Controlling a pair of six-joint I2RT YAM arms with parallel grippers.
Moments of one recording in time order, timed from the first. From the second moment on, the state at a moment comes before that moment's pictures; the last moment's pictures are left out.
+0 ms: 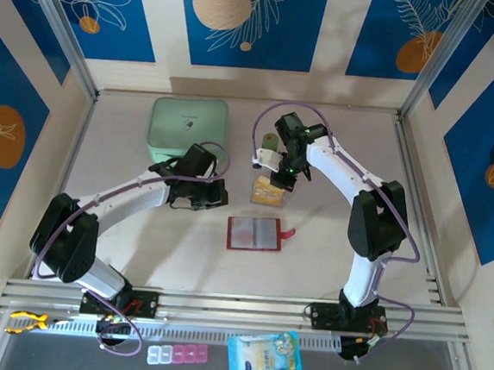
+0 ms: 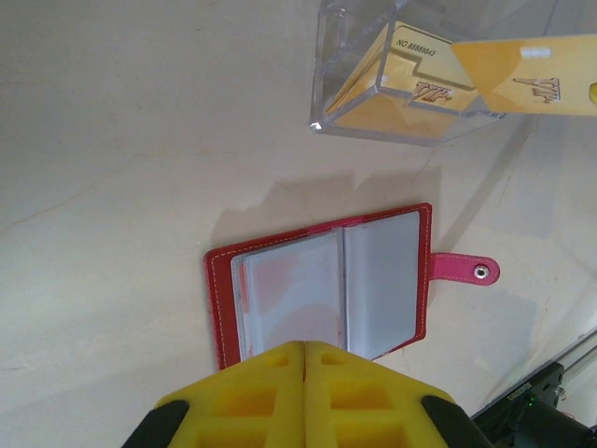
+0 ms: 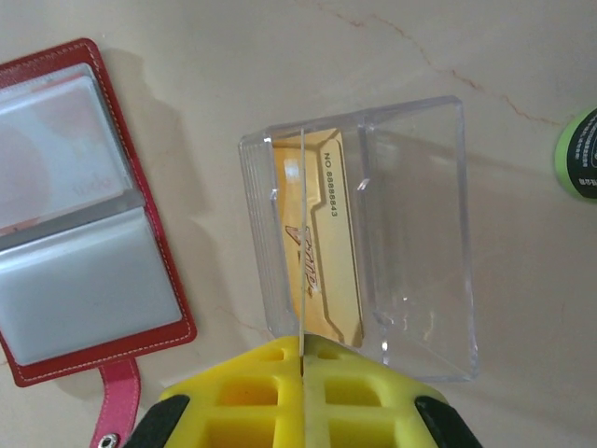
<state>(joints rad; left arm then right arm) -0.60 1.51 1.02 -0.54 0.34 -0.75 0.47 1.86 1.58 -1.07 -0.19 -0.83</state>
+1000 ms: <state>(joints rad) -0.59 1.51 1.00 -0.48 0.38 -0.76 0.47 1.93 1.58 -1.07 -0.18 -0.89</state>
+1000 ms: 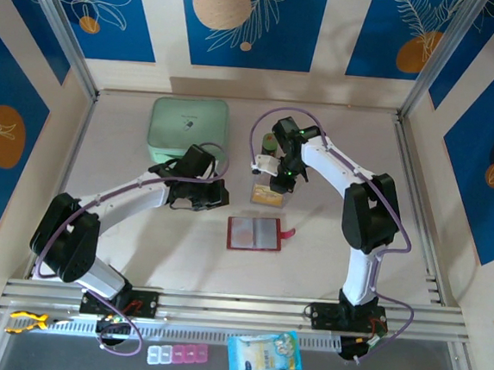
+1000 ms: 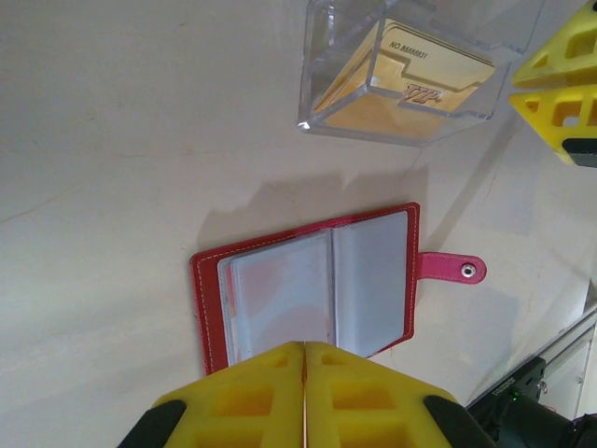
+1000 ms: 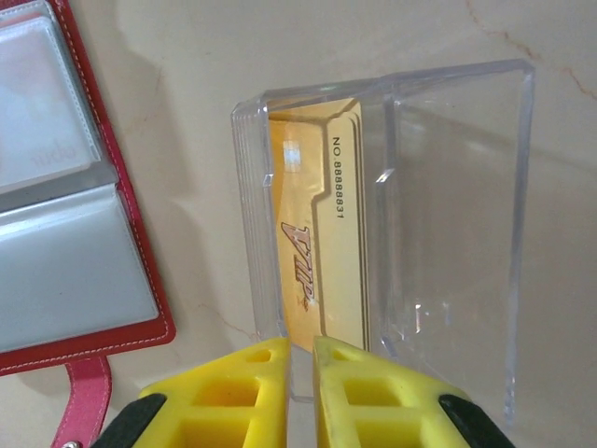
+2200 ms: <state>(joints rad) -0.70 1.57 0.88 -0.37 0.40 -0.81 0.66 1.50 1.04 -0.63 -0.39 0.60</state>
